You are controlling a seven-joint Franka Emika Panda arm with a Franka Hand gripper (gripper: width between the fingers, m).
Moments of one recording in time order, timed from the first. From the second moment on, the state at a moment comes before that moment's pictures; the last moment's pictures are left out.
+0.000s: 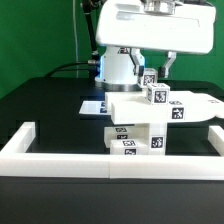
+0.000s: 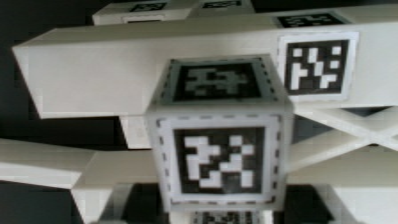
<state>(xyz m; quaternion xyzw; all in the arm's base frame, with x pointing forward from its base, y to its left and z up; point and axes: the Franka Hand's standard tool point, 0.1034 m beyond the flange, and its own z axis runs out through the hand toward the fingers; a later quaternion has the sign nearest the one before) 0.548 0.017 0.134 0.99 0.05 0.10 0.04</state>
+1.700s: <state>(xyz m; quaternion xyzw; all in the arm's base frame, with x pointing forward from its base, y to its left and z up) 0.546 0.010 0.125 0.99 0.05 0.12 0.05</state>
